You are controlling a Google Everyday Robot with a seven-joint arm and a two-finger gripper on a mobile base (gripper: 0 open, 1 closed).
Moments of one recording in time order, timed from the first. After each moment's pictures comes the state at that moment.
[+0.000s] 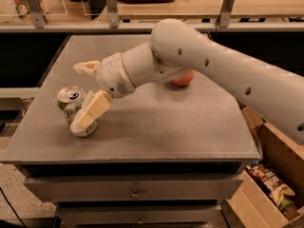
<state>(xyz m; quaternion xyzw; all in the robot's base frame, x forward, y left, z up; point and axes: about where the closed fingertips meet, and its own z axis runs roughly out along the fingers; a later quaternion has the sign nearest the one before) 0.498 0.176 0.896 -0.66 0.50 0.40 0.40</state>
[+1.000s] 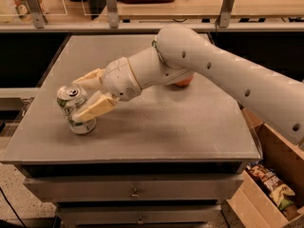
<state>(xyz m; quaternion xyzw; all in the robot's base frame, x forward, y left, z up) 0.494 0.166 0.884 -0.69 0.45 0.41 0.40</state>
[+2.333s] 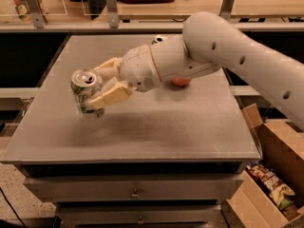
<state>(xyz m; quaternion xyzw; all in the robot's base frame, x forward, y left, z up) 0.497 0.123 0.922 -0.66 0.48 0.38 0.43</state>
